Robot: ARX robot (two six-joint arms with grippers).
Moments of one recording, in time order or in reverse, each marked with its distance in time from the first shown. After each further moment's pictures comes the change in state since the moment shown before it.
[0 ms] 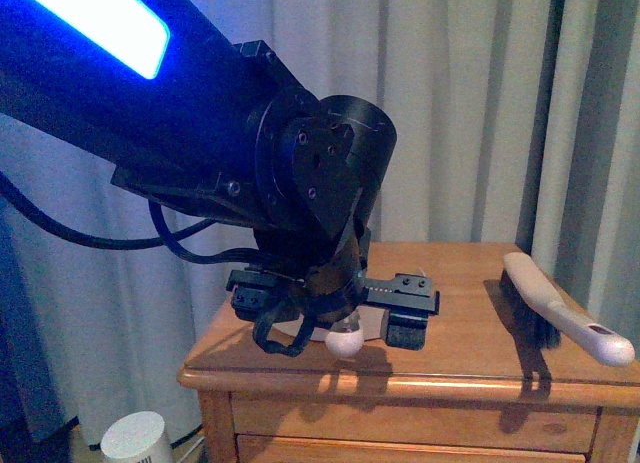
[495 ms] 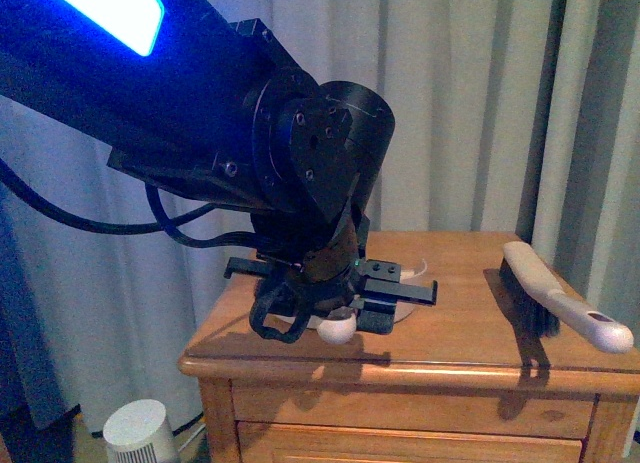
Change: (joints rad) left arm 0.002 -0.003 0.002 -0.017 0.005 0.014; right arm 0.000 0.000 0.000 0.000 0.000 0.000
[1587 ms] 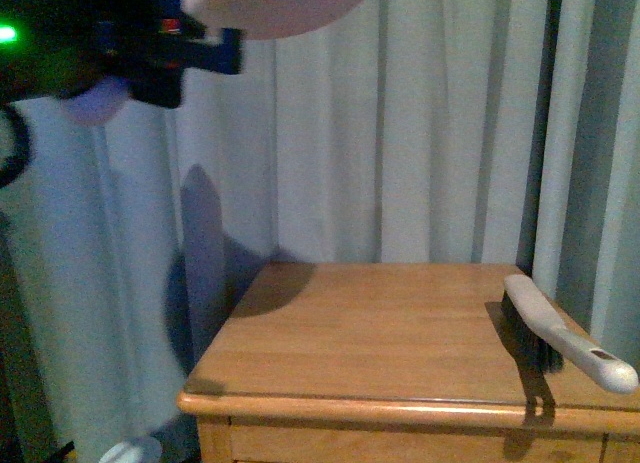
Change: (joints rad) left arm 0.230 -0.837 -0.866 1.087 0.241 0.408; right arm 0.000 0.000 0.000 0.000 0.000 0.000
